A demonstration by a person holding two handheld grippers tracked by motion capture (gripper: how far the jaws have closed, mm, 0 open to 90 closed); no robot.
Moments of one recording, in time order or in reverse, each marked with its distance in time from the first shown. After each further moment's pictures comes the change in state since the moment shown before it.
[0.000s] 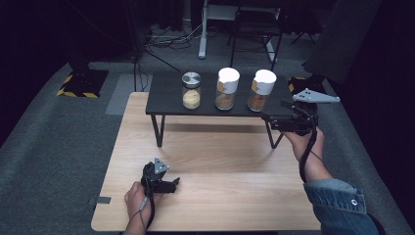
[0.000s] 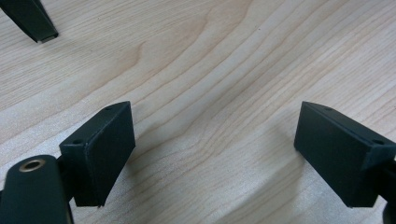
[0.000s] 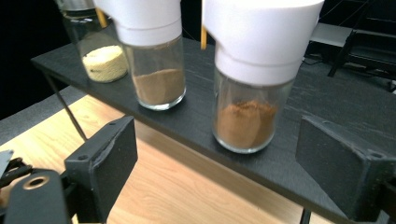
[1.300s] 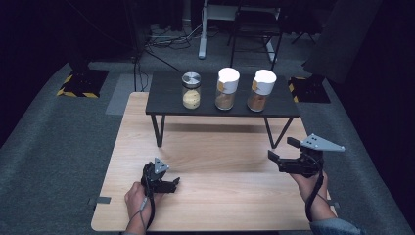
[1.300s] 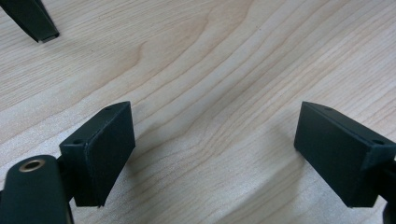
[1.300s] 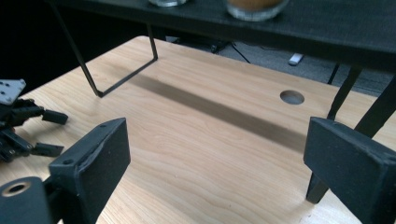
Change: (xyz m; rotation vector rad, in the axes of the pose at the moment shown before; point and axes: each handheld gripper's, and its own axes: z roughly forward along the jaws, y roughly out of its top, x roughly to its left) left arm 0.000 0.000 0.000 0.001 0.003 0.000; right arm 0.003 -0.113 -0.025 0.012 0.026 0.036
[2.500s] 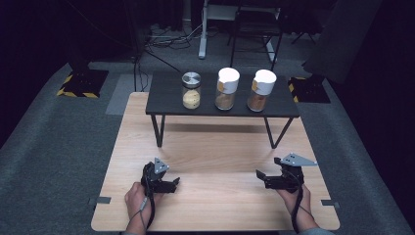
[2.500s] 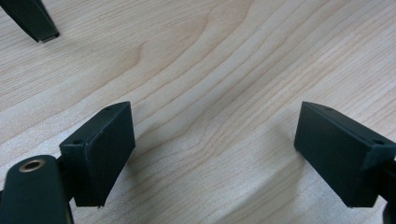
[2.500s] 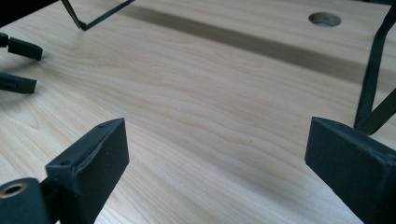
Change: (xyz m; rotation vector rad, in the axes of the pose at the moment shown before) left arm 0.000 0.000 0.000 0.000 0.001 0.003; right arm 0.004 -0.057 0.045 0.146 0.018 0.027
